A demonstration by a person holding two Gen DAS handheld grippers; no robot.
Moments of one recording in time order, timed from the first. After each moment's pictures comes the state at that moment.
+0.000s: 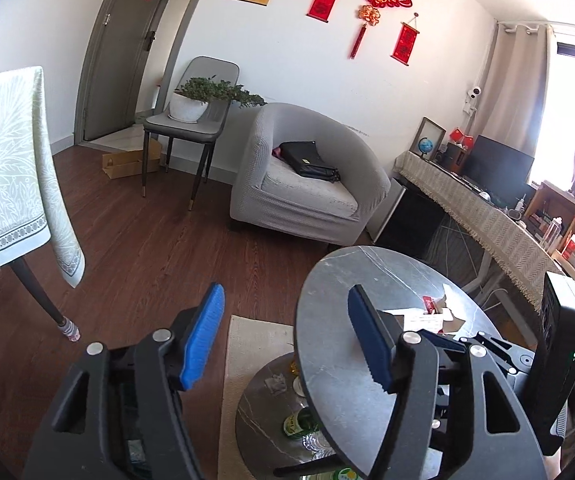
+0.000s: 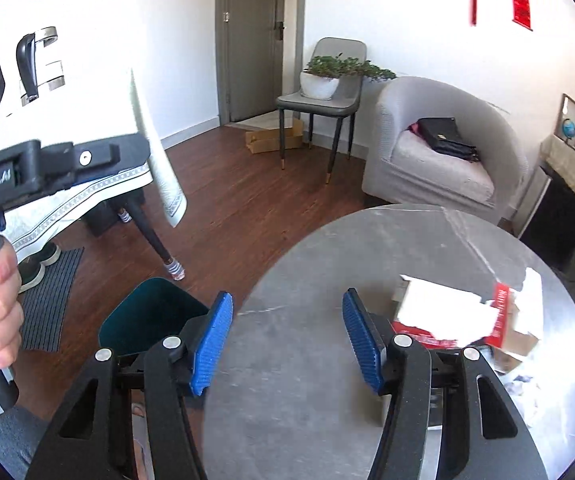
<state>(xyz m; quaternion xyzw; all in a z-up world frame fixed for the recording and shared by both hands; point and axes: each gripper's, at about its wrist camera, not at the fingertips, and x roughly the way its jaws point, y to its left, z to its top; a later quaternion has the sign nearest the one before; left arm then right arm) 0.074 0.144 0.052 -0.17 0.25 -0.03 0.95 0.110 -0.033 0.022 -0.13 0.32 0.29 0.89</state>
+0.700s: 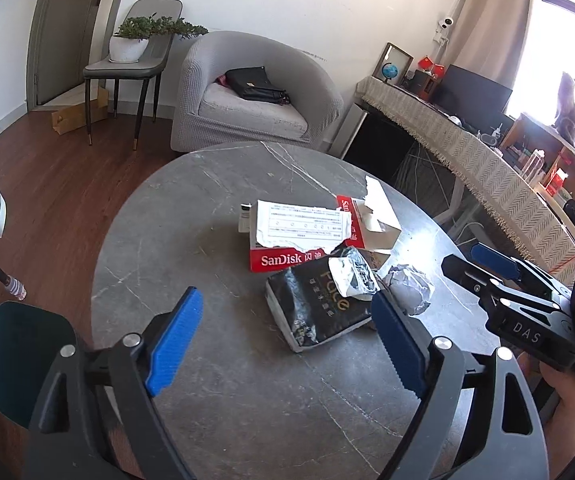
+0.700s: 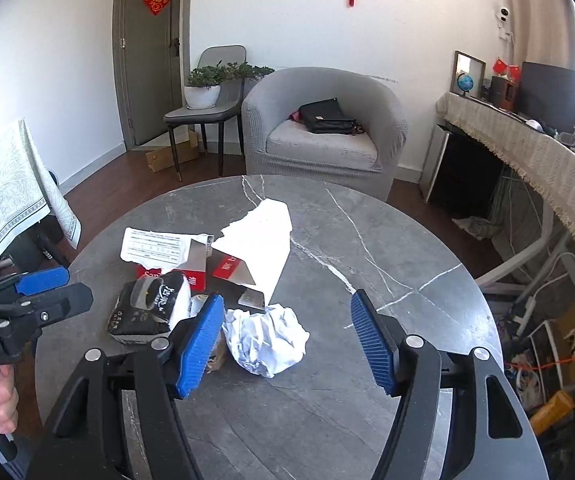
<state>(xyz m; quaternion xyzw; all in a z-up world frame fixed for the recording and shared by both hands) 0.116 -0.015 -0.009 -0.15 0.36 -0.09 0.92 0.137 -0.218 0.012 -0.07 0.33 0.15 0.93</state>
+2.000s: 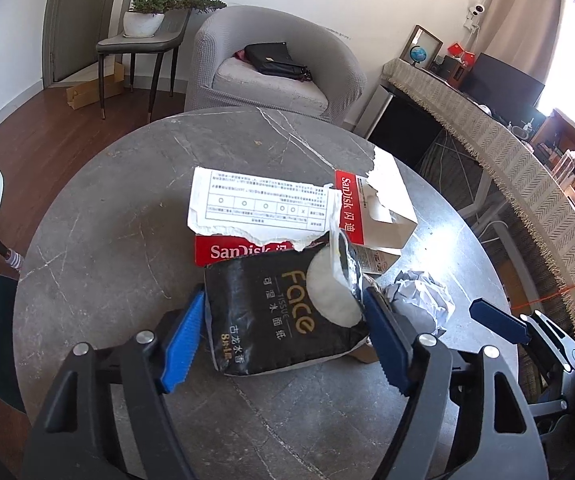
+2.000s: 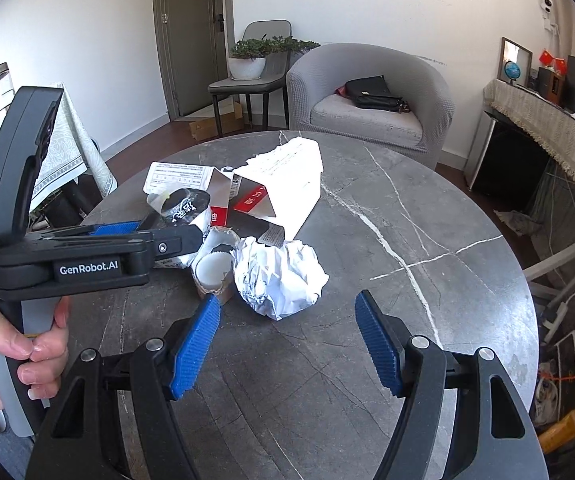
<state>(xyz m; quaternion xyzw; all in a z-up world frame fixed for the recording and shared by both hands) 0.161 -0.058 -0.029 -0.16 0.40 -0.05 0.90 0.129 -0.223 -0.019 -0.09 0.37 0.25 0.89</state>
